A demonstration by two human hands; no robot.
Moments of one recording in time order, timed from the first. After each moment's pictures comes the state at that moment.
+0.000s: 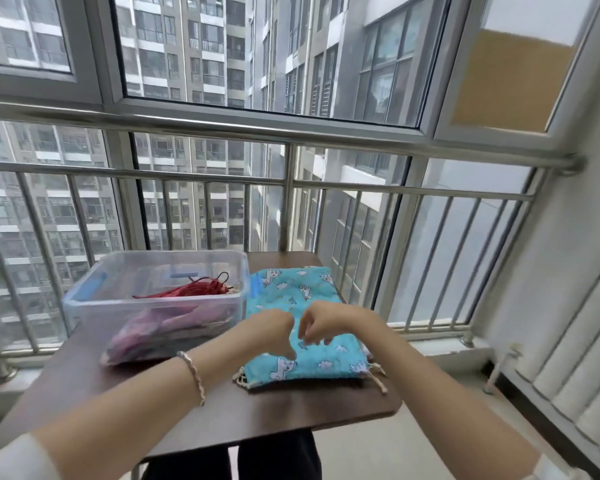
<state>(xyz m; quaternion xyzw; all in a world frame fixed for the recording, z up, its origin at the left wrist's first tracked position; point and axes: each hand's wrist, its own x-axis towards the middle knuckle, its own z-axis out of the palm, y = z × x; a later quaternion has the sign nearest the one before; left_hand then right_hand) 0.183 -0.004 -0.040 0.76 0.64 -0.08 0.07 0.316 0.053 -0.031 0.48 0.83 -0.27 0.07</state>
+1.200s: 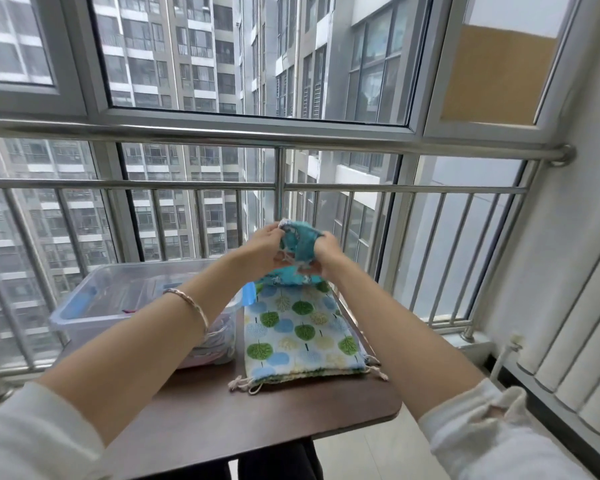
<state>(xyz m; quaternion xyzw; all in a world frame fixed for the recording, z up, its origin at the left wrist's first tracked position) 0.173 0.049 0.060 0.44 0.52 0.51 0.53 0.289 0.108 0.033 0.52 0.52 -0.53 -0.42</state>
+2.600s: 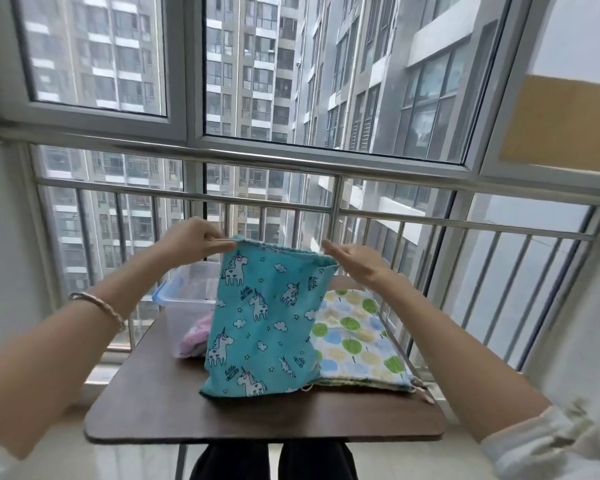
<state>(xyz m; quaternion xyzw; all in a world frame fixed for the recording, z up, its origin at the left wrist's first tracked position) -0.034 -0.077 0.084 0.63 0.72 0.29 0.04 0.266 0.054 0.063 0.43 0.87 -0.14 -0.22</state>
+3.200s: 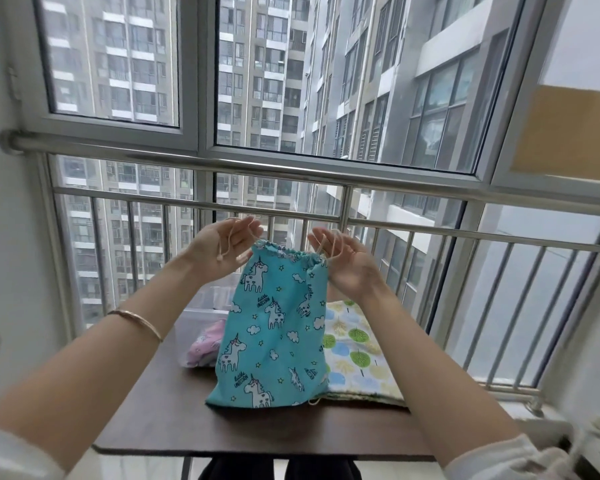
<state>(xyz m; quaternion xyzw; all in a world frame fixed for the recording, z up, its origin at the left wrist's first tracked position) -0.010 -0.059 0.086 0.35 0.34 0.66 0.57 0.230 0.047 0.065 0.06 0.41 -0.82 -0.39</state>
